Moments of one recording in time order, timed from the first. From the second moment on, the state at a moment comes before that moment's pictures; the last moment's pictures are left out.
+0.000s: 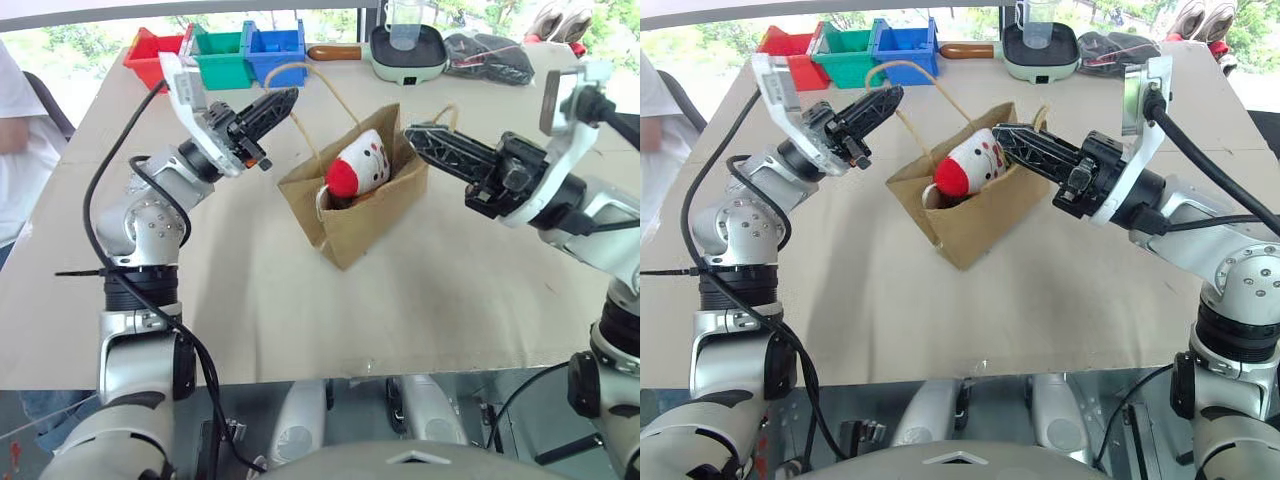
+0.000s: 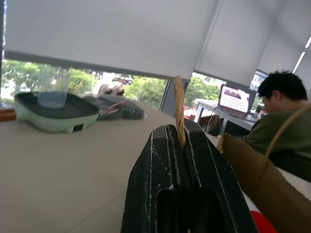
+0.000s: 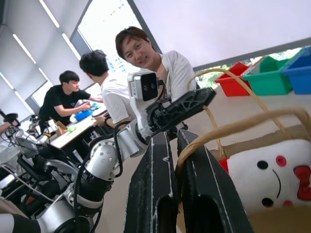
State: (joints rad) left arm -0.72 0.56 0.15 0.19 -0.77 0.48 -0.83; right arm -0.58 -0.53 -0.22 -0.50 1.61 0.97 0.05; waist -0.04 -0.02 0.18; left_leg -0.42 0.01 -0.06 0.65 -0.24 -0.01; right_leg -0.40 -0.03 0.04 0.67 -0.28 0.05
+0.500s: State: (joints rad) left arm -0.66 0.54 0.21 0.15 -0.70 0.51 -0.81; right arm -0.40 -0.74 -0.27 -0.59 1.67 0.93 0.13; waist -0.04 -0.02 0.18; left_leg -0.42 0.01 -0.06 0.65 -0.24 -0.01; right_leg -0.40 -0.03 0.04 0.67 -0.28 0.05
